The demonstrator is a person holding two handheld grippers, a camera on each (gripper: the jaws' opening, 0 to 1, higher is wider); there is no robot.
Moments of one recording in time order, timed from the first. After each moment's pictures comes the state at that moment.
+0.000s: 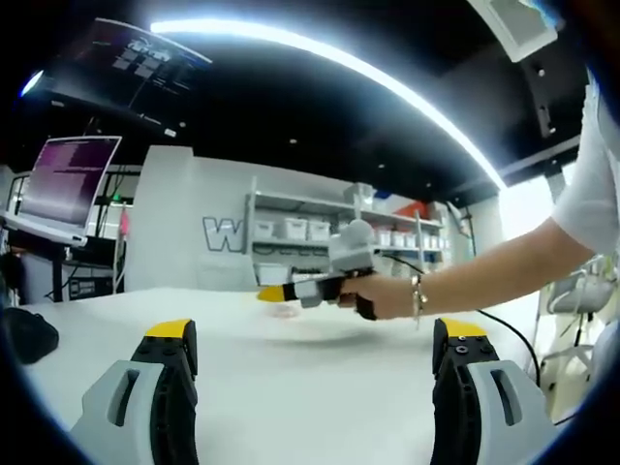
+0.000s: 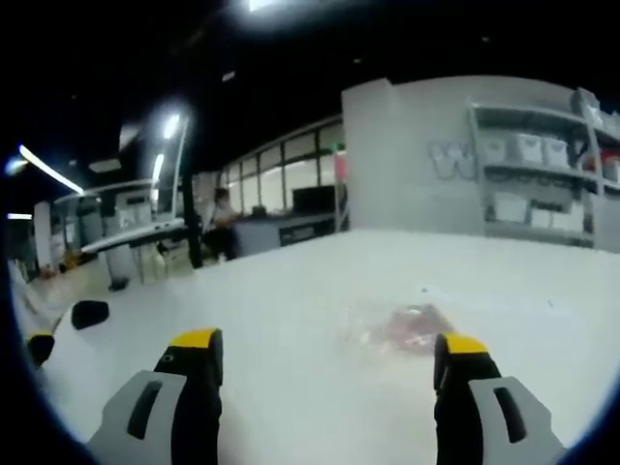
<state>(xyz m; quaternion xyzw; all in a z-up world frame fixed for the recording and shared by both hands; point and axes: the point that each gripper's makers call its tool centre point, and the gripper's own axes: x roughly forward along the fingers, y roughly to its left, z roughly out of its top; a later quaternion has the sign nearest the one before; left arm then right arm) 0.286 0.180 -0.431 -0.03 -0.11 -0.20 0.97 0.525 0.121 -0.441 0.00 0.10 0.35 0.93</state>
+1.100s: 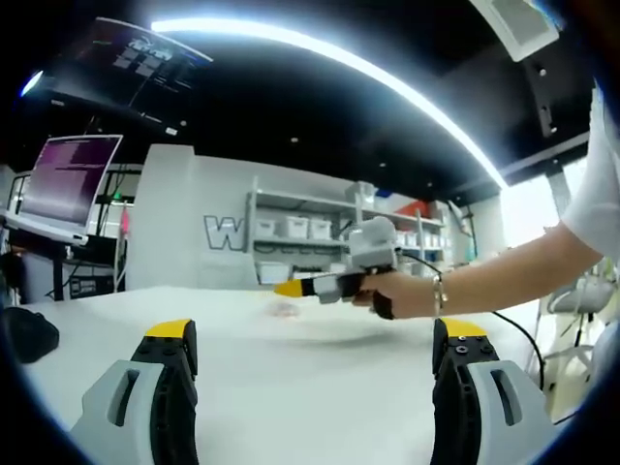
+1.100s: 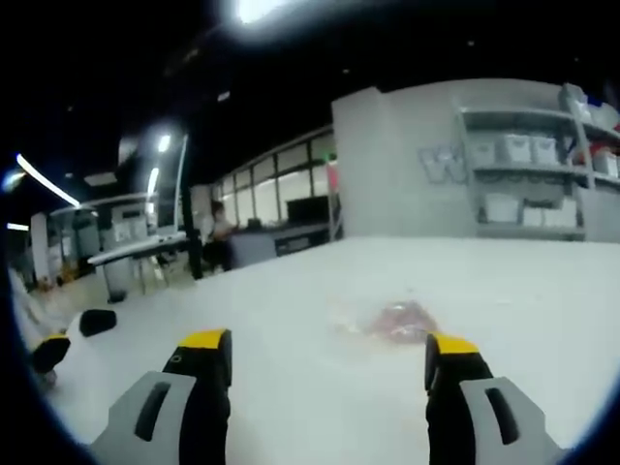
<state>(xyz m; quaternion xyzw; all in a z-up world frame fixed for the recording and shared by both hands) 0.286 0.182 -0.431 -0.03 -0.11 -0.19 0.97 0.517 0.101 -0.435 0.02 0.08 0.34 0.94</state>
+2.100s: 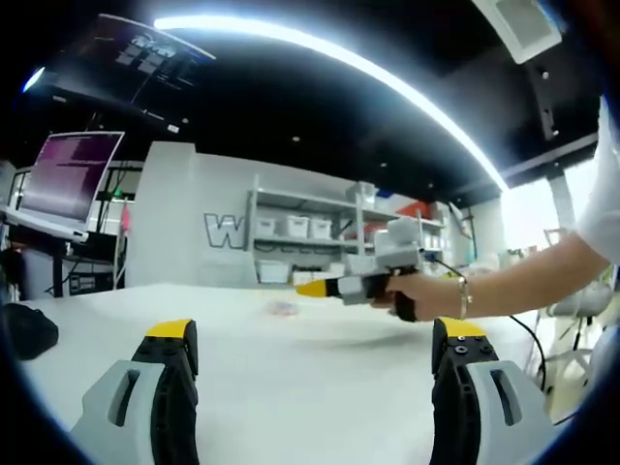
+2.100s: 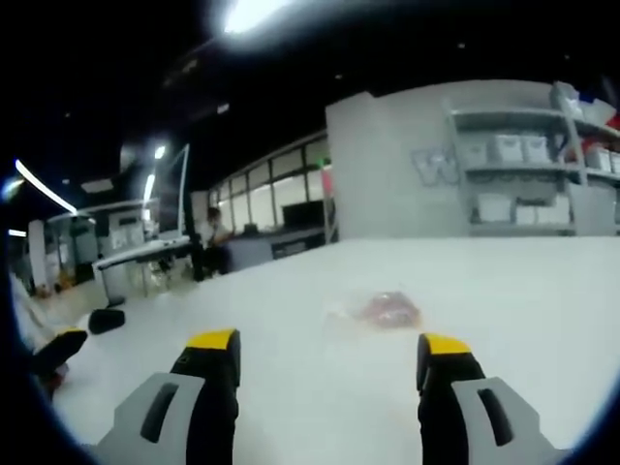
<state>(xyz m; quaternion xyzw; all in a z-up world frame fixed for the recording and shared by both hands) 0.289 0.185 -0.432 -0.03 -0.10 -0.19 0.97 0.509 0.074 -0.434 0.03 0.07 0.33 0.94</state>
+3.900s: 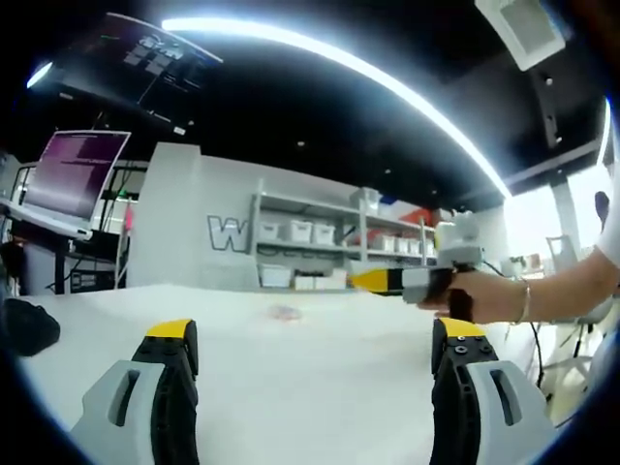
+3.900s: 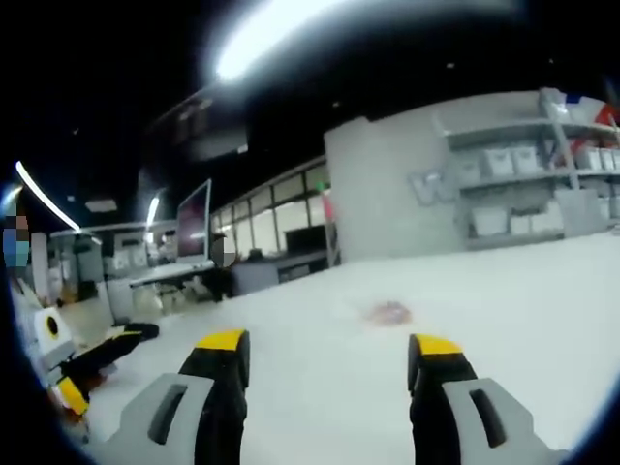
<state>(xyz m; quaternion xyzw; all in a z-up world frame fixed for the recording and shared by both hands) 0.286 0.186 -0.428 -0.05 -0.11 -0.19 0.97 0.413 0.040 -0.411 0.07 0.03 0.33 0.94</state>
